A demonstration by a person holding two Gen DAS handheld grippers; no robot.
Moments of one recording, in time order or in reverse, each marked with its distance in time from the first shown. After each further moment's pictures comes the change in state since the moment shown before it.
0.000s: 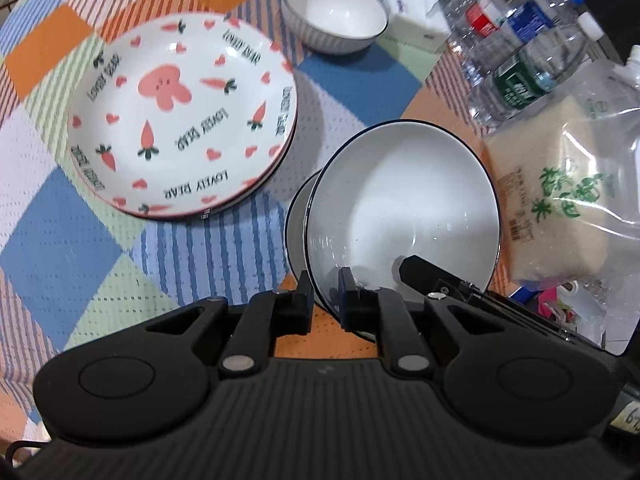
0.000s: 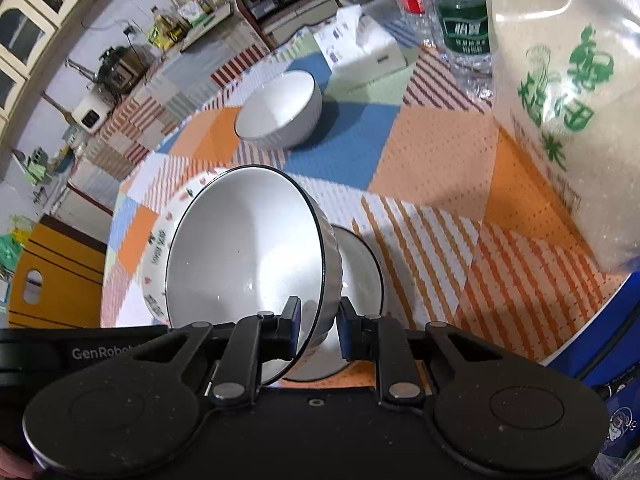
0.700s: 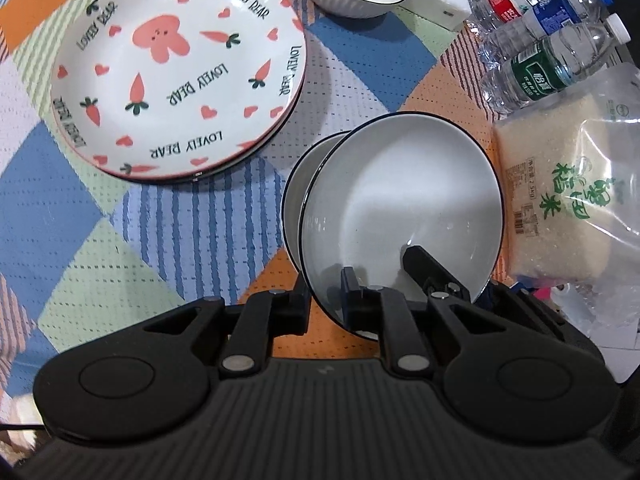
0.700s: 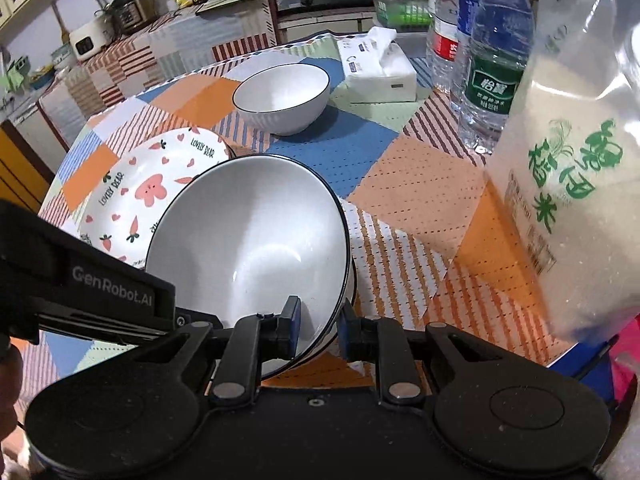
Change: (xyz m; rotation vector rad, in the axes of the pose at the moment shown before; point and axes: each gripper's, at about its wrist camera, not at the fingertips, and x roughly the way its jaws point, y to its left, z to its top) left arm 0.020 0.009 0.002 -0.084 0.089 -0.039; right arm 0.007 0.030 -0.019 -0.304 -0.050 -0.228
